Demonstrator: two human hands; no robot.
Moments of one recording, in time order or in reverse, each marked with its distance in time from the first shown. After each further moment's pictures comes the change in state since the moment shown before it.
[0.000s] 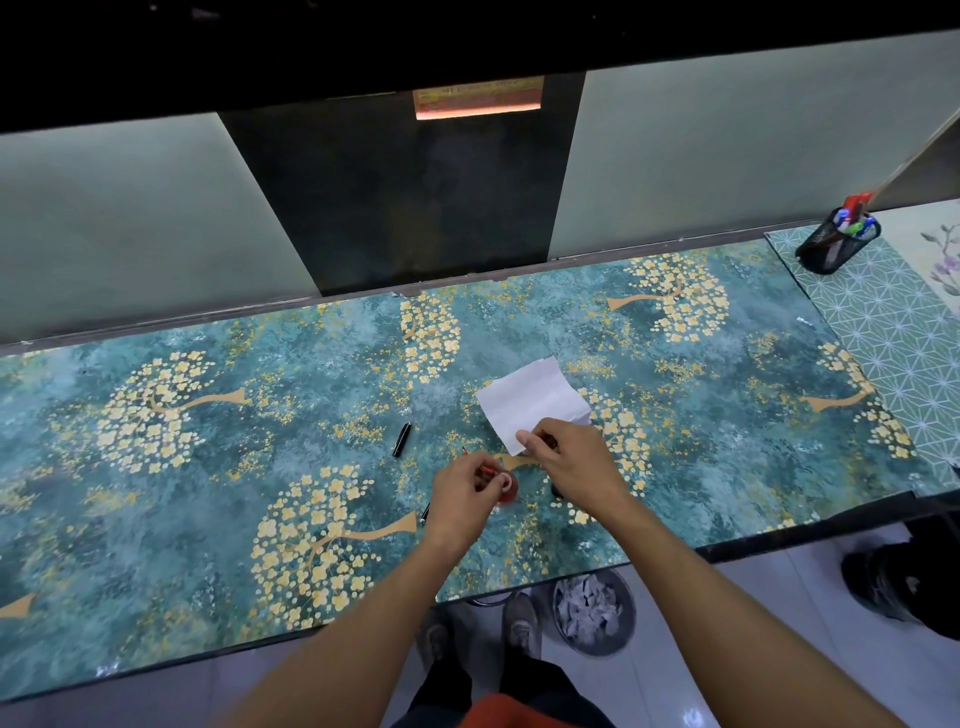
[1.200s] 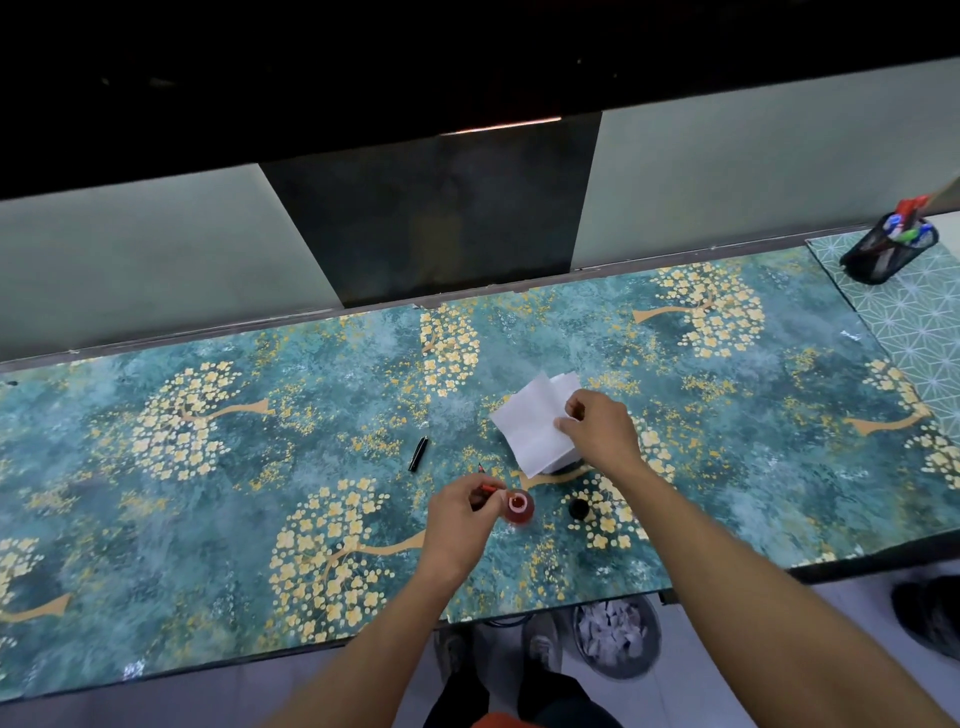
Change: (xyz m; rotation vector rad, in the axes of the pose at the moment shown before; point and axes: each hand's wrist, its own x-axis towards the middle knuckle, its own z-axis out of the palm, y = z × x) left_hand -0.008 0.005 -0.017 -0.118 0.054 -0.113; right_hand 0.074 0.014 -0.013 -0.042 0.024 0.204
